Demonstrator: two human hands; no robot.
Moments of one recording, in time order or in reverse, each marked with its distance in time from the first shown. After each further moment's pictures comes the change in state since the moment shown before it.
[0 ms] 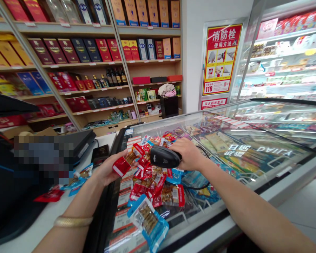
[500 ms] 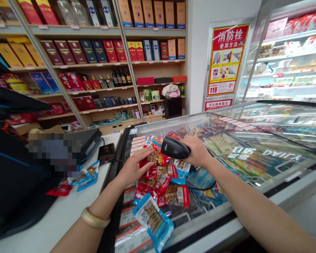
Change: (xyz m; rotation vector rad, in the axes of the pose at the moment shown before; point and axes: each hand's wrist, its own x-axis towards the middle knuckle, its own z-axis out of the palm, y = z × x) left_hand 0.015 -0.035 0.014 0.899 -0.203 0.974; right_hand -0.008 0.020 0.009 -0.061 0.130 0.121
